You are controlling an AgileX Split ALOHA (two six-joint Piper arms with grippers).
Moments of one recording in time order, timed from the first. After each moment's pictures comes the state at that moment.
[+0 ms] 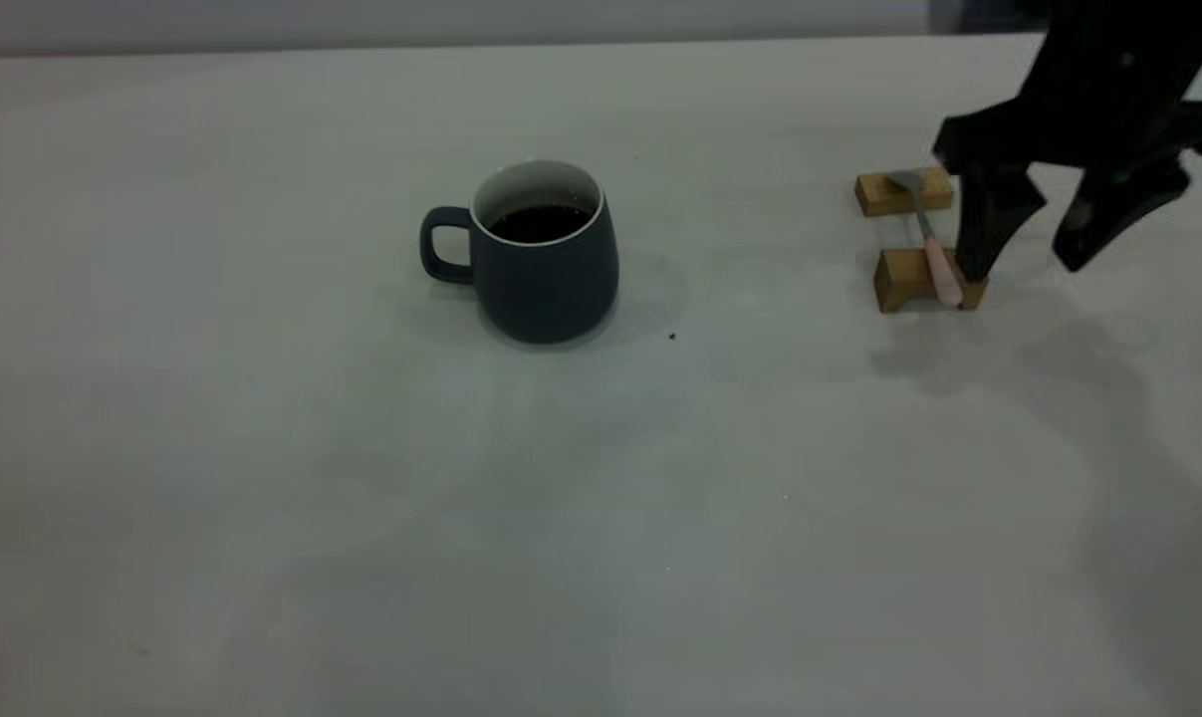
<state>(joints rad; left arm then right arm) -0.02 -0.02 -0.49 0.06 1.13 -0.07 0.17 2.19 -1.26 0.16 0.62 -0.18</state>
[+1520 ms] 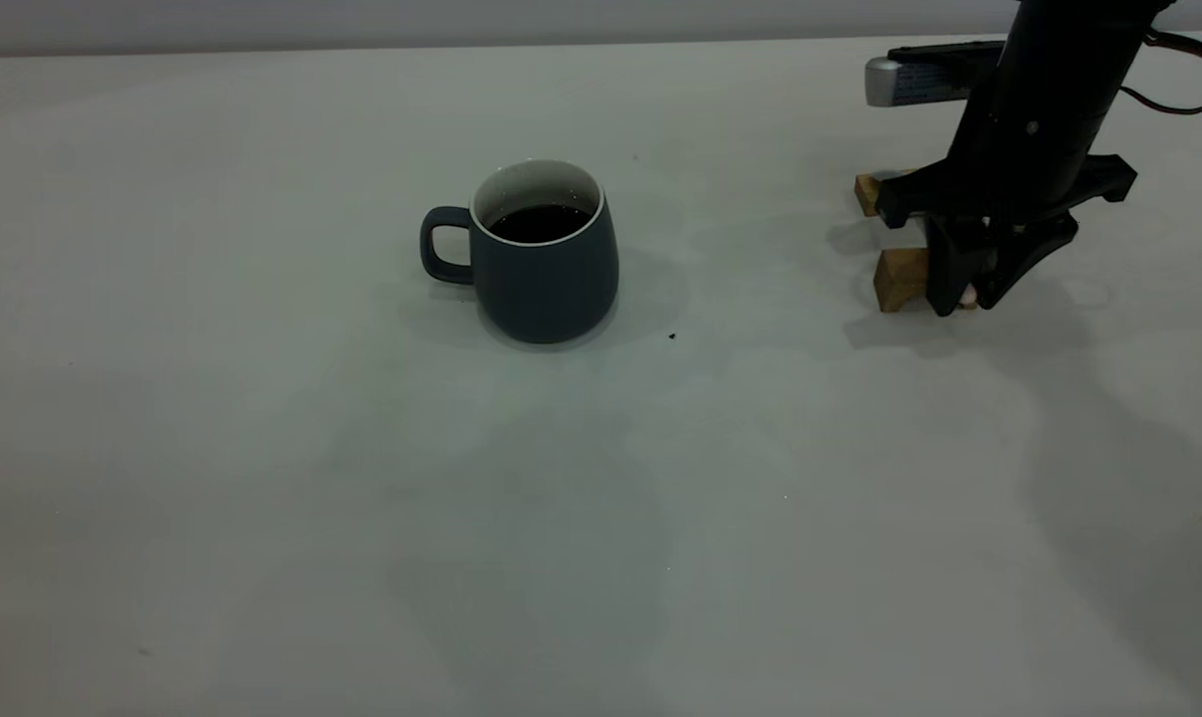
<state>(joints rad) -0.02 -0.02 -0.49 0.06 1.13 -0.07 0.18 2.41 -1.46 0.16 0.64 -0.19</state>
